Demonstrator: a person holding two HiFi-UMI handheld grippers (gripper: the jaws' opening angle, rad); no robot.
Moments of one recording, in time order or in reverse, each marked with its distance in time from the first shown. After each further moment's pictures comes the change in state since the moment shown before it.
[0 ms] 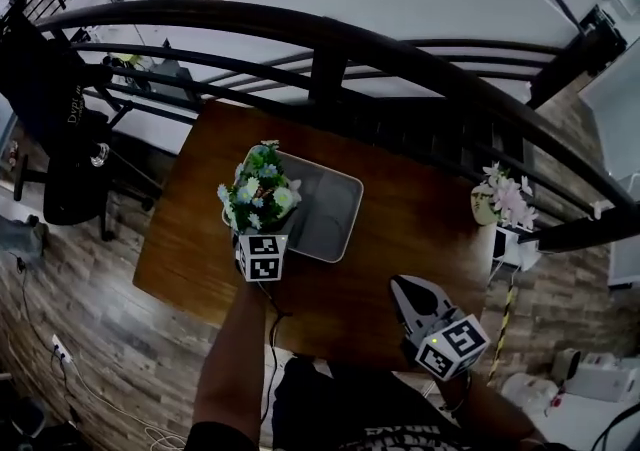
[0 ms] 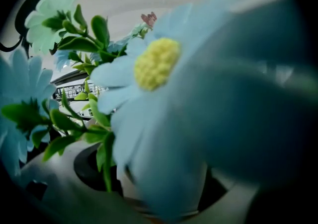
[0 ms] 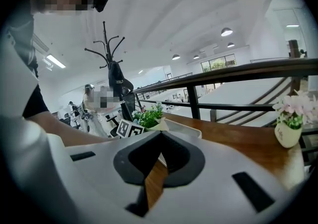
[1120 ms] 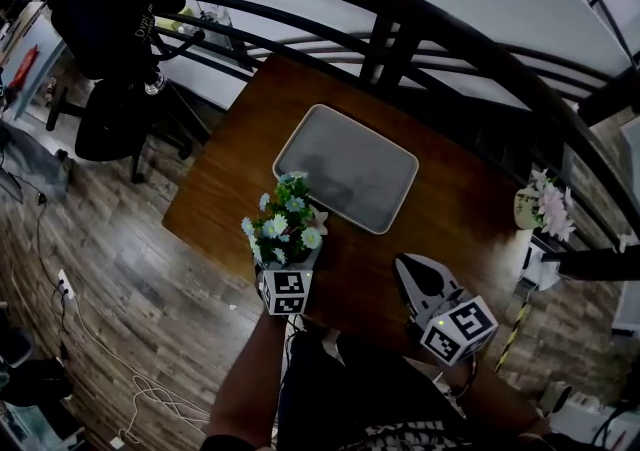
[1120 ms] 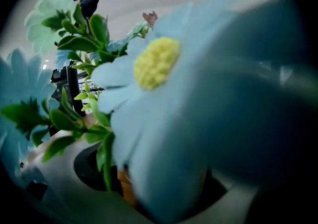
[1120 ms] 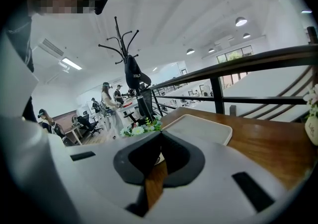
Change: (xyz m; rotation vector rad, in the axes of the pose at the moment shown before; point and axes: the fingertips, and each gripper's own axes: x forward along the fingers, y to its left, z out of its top) left arm -0.128 -0.020 -0.109 -0.049 0.030 0.122; right arm 0.040 0.060 -0.023 -0.029 0.042 0.199
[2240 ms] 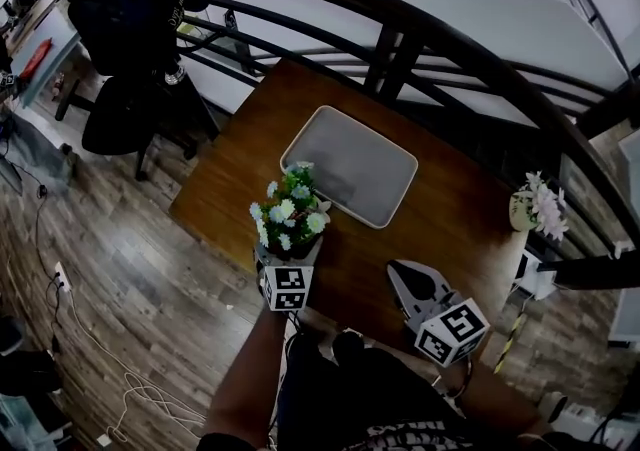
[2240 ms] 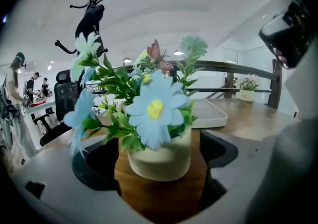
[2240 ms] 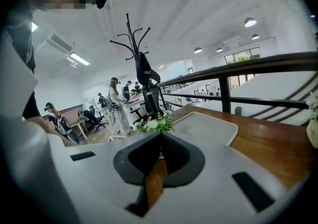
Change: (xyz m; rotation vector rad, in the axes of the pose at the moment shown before) left arm -0.018 0.005 0.005 -0.020 -0.042 0.035; right arm -0.011 0.033 -0.016 -0.054 0.025 0.062
